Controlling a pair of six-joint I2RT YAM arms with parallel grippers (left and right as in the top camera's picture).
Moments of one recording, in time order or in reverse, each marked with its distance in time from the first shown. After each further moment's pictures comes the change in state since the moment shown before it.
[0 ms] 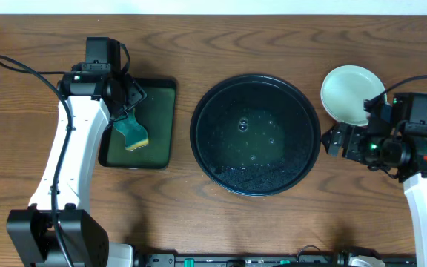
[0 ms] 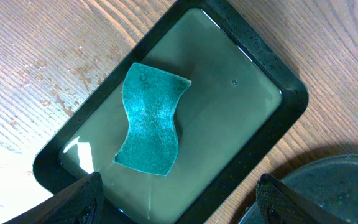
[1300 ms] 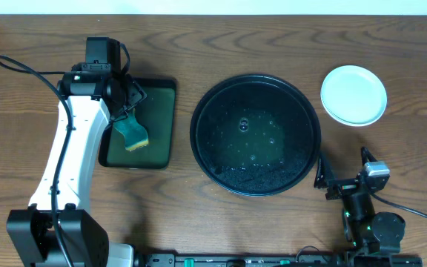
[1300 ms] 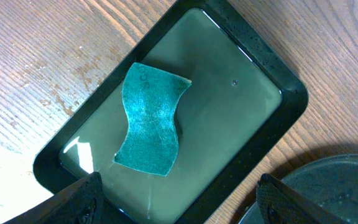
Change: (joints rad) left arm 0.000 0.000 0.000 0.000 0.000 0.000; right arm 0.061 -1.167 -1.089 1.044 0.122 -0.028
